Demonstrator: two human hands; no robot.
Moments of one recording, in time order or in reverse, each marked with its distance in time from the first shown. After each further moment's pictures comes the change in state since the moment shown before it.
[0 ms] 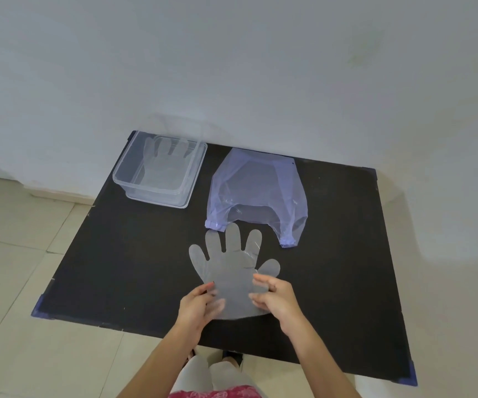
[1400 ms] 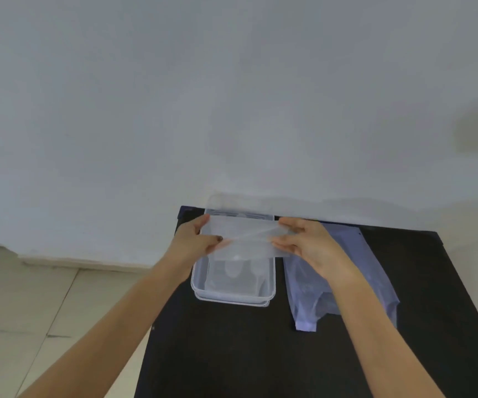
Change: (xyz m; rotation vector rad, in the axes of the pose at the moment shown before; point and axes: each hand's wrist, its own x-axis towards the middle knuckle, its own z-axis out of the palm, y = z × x) left_hand 0.062 0.409 -0.084 0.348 -0.337 0.517; right_hand 0.063 -0.335 0.158 0.199 -0.008 -0.334
